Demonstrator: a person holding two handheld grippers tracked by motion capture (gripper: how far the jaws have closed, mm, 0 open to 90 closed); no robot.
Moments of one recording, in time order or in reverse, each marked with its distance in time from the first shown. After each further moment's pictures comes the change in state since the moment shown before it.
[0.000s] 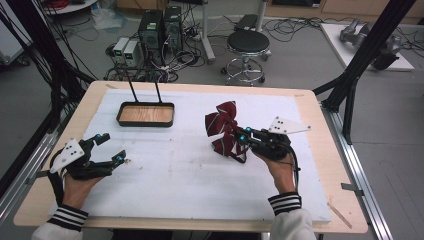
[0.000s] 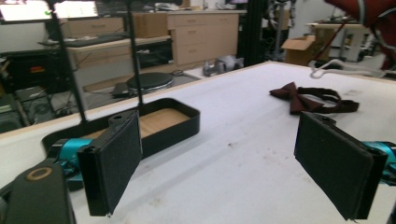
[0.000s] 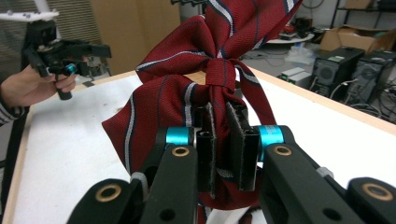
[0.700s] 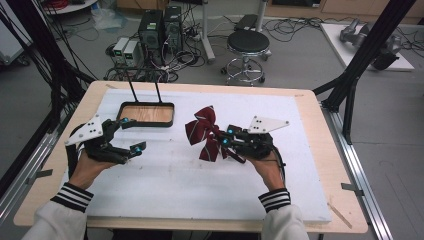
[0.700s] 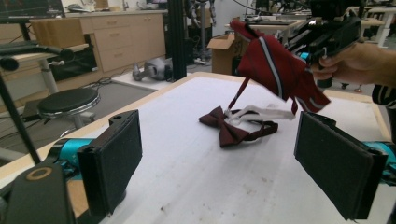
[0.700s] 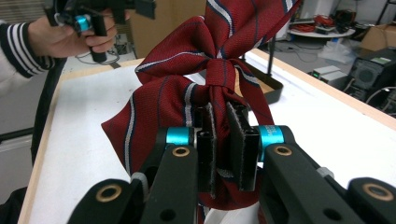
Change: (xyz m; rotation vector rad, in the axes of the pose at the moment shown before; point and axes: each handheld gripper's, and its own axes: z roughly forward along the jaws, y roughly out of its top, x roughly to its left) left arm -0.014 0.060 0.055 0.013 -0.326 0.028; right arm 0.017 0.009 0.036 0.069 0.117 -0.082
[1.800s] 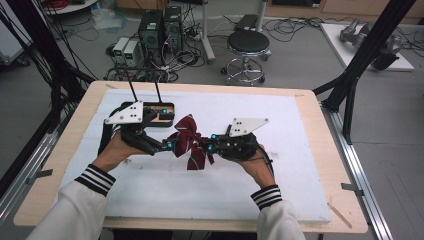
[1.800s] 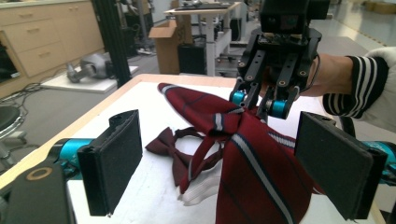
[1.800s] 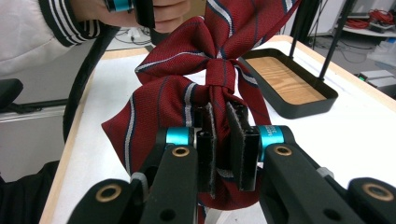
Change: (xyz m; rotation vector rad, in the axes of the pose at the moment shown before) left arm -0.011 0.038 0.084 0.076 -0.259 0.065; right arm 0.013 0.010 0.034 0.058 0.151 -0.090
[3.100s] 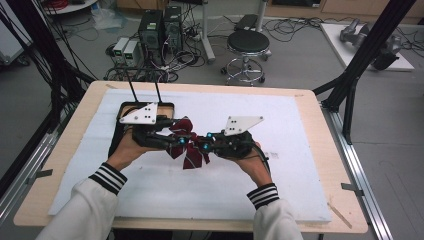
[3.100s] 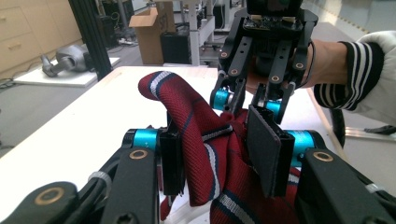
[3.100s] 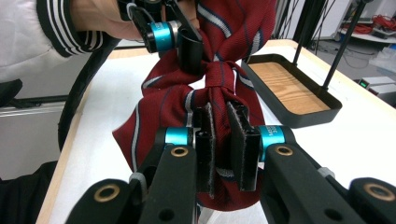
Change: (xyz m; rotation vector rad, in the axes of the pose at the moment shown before) left arm -0.001 0.001 0.023 0.047 -0.070 0.006; right arm 0.002 0.009 0.009 0.006 0.012 -0.027
